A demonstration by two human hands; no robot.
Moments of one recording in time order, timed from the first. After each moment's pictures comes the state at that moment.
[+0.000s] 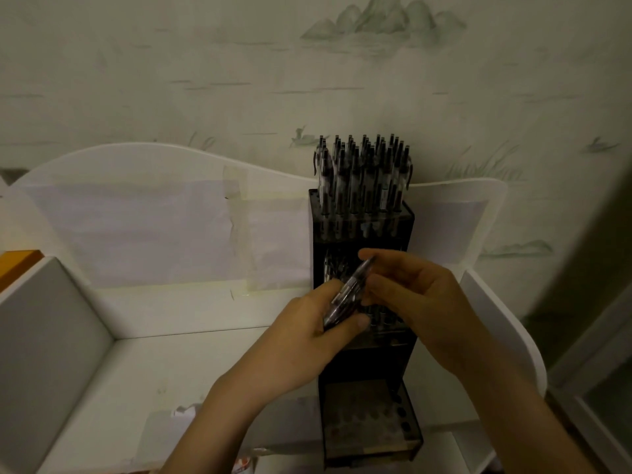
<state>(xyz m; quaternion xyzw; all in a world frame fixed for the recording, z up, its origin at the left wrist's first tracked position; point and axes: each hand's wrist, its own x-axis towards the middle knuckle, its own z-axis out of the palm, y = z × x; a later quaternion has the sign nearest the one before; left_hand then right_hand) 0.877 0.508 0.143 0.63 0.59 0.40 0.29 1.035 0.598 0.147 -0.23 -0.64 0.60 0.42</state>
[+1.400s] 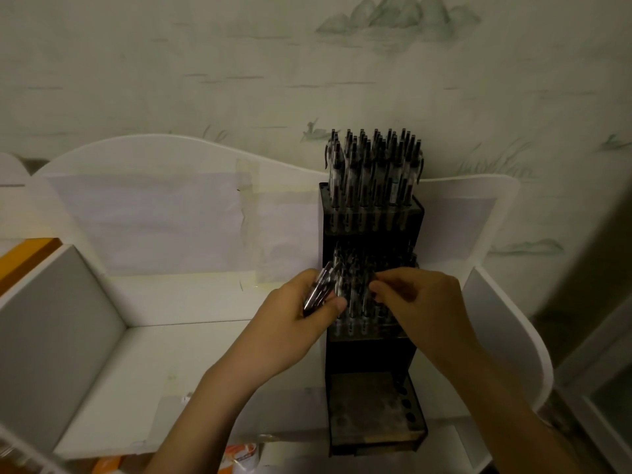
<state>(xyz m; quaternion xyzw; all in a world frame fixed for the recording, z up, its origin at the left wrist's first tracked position) 0.861 0.497 0.141 0.59 0.65 0.42 0.25 1.029 0.604 0.117 -0.37 -0.77 0.26 0.44</state>
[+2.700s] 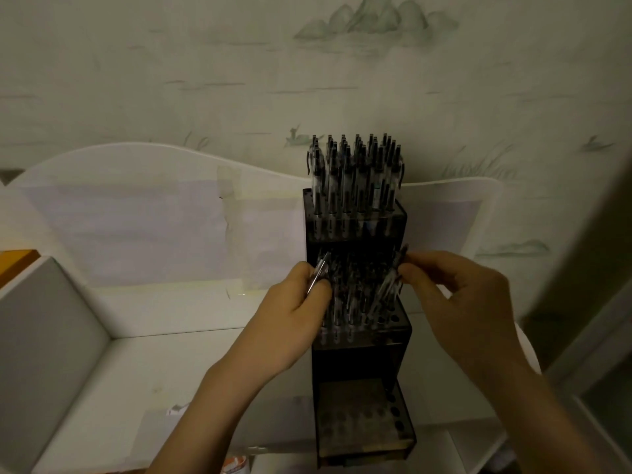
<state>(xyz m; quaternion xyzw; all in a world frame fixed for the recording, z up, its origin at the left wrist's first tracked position) 0.877 0.516 0.147 0.54 0.64 0.47 0.28 1.065 0.597 0.151 -0.37 -0.74 0.24 0.52</state>
